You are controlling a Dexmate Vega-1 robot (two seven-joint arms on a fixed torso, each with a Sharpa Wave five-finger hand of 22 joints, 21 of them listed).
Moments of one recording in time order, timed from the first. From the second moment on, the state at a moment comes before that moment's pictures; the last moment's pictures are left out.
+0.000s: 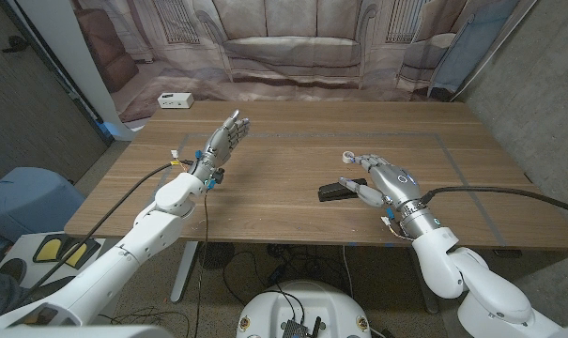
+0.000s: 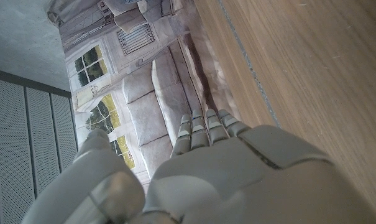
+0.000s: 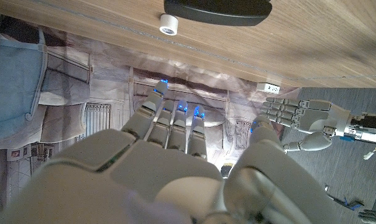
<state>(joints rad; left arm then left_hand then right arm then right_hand) 0.98 0.64 0.35 -1.57 -0.59 -0.30 -0.02 0.22 0.02 0.24 -0.02 0.19 0.18 0.09 0.19 0.17 0.19 0.08 0.21 0.20 0.11 0.08 0.19 0.17 0.02 0.02 0.19 0.17 -1.53 -0.88 -0.33 -2.33 -0.78 -0.41 -0.29 0.28 0.13 0.24 -0.13 0.18 0.32 0.01 0.20 0.19 0.33 0.06 0.20 0.20 0.24 0.01 0.22 0.21 0.44 0.00 0.19 0.17</state>
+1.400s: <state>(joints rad) 0.93 0.65 0.37 -1.54 -0.59 -0.29 -0.07 0.23 0.03 0.24 -0.02 0.19 0.19 0.09 0.19 0.17 0.20 0.08 0.21 0.20 0.12 0.08 0.19 0.17 0.02 0.02 0.19 0.17 -1.43 -0.94 -0.46 -2.32 -0.75 -0.55 -0.20 0.29 0.14 0.25 -0.13 0.18 0.31 -0.01 0.19 0.19 0.33 0.06 0.20 0.20 0.24 0.01 0.22 0.22 0.44 0.00 0.19 0.17</state>
